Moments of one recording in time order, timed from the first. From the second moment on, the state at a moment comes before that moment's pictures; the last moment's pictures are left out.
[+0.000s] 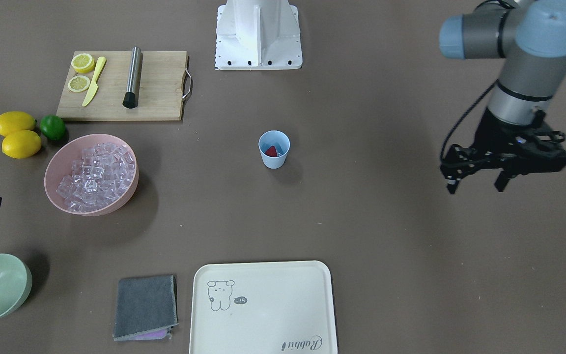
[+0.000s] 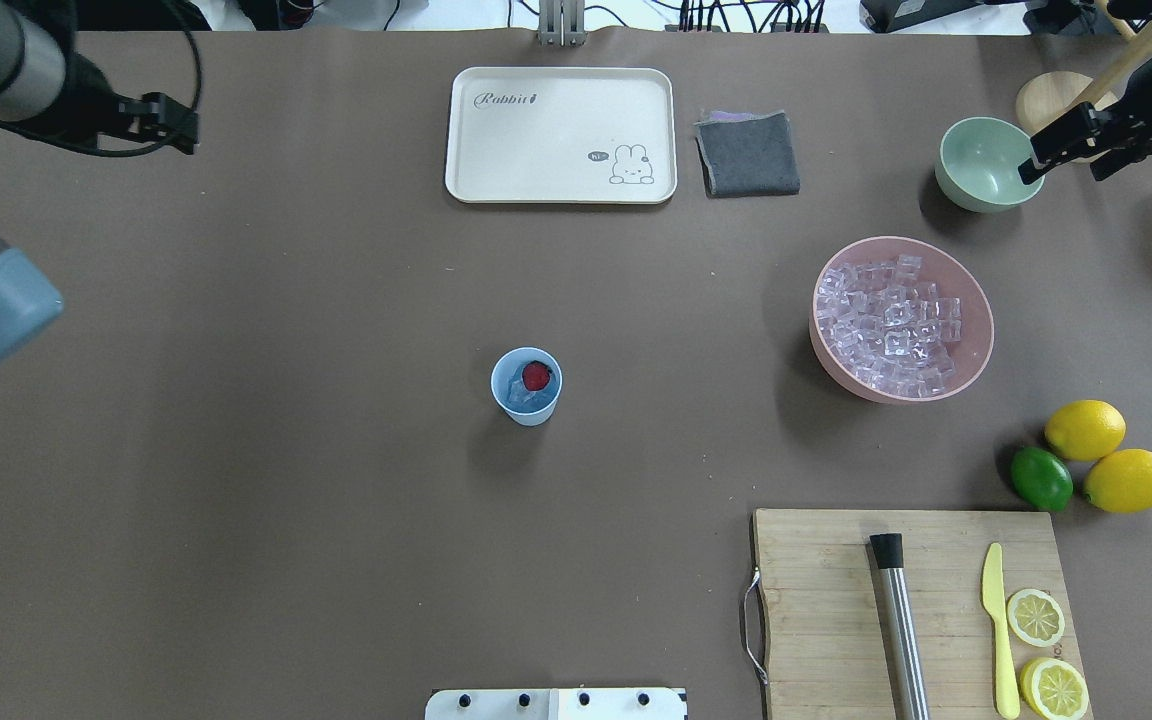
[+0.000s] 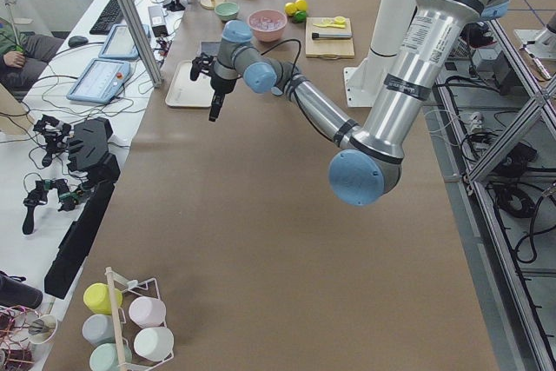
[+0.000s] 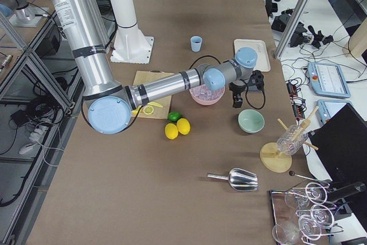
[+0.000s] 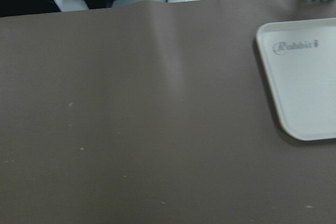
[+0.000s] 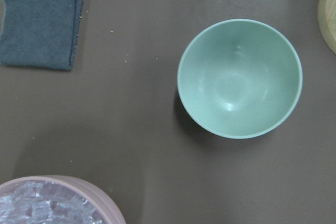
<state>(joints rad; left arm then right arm) -1.07 -1.91 -1.81 -1.68 -1.94 -0.78 1.27 -1.27 1.56 -1.42 2.40 0.38</state>
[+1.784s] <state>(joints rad) -1.52 -1.54 -1.66 -1.65 -2.29 -0.20 1.69 -1.42 1.38 -1.41 2.36 0.06</state>
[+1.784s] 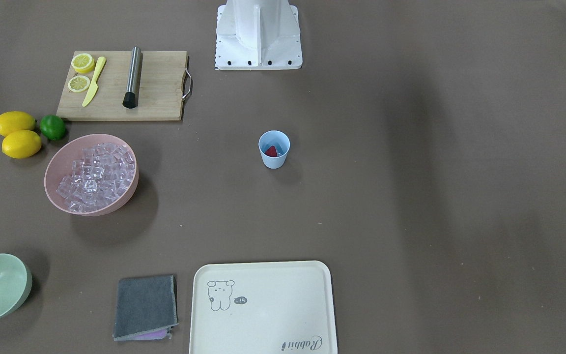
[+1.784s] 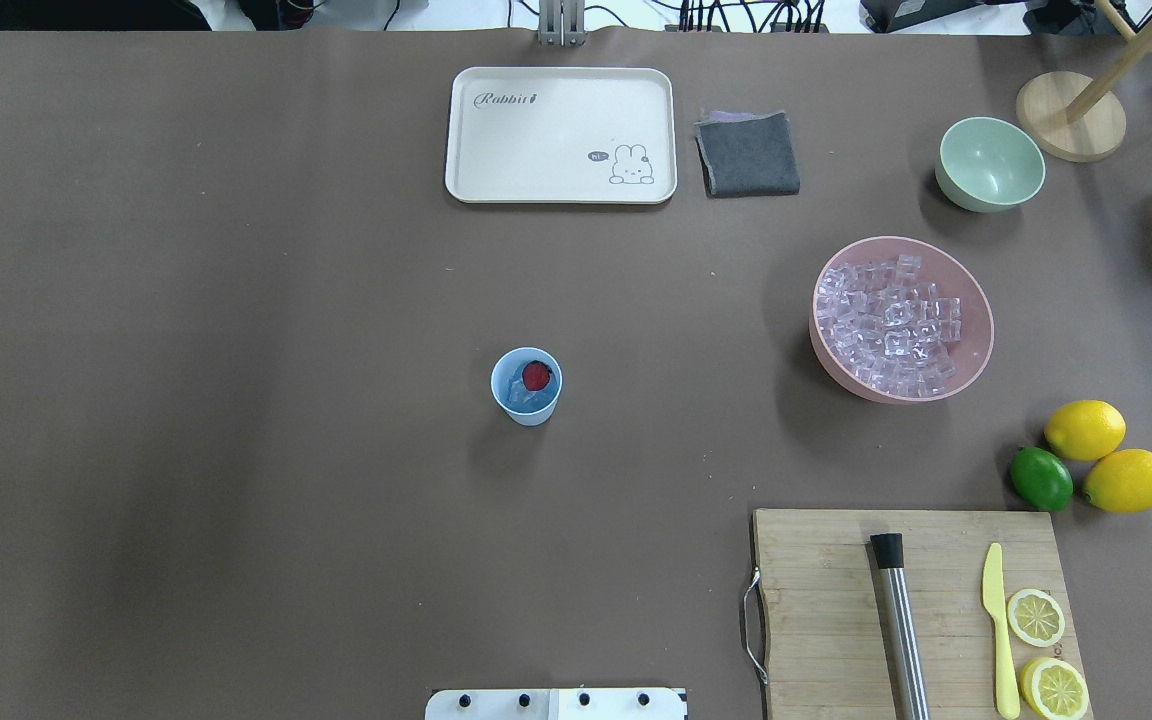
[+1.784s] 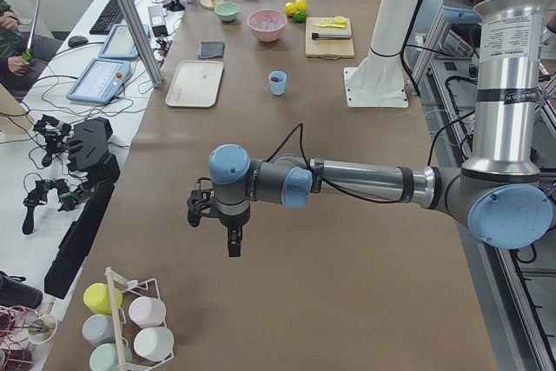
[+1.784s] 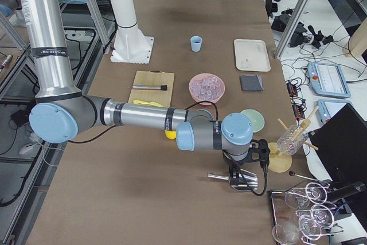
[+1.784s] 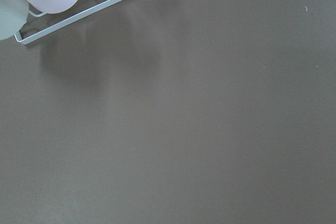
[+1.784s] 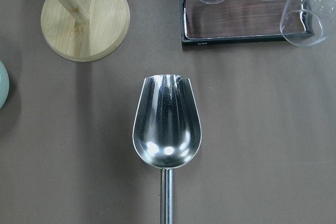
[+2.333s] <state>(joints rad) -1.53 -1.54 -1.64 -1.66 -2.30 -0.19 1.69 -1.42 1.41 -1.40 2.36 0.13</state>
